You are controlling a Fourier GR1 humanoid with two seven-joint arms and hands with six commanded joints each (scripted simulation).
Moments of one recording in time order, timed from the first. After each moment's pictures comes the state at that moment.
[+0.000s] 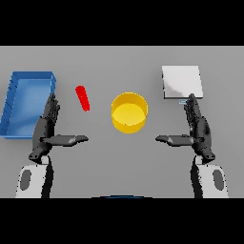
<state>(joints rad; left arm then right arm) 0.00 0.00 0.00 -1.57 0.00 0.00 0.00 0.00 0.00 0.00 -1.57 0.00 0.00 0.00</state>
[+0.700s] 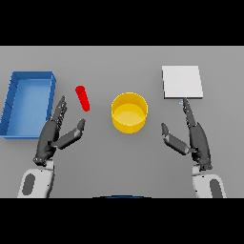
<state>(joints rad) 0.04 0.04 -0.12 -1.68 -0.16 0.00 0.05 0.10 -0.06 0.14 -1.70 0.27 -0.06 -0.09</state>
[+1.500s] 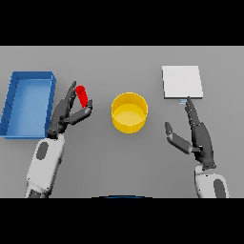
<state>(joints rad) -0.31 0.03 -0.01 -1.19 -0.15 0.02 0.02 0.10 -0.06 0.11 -1.71 0.19 -0.02 -0.08</state>
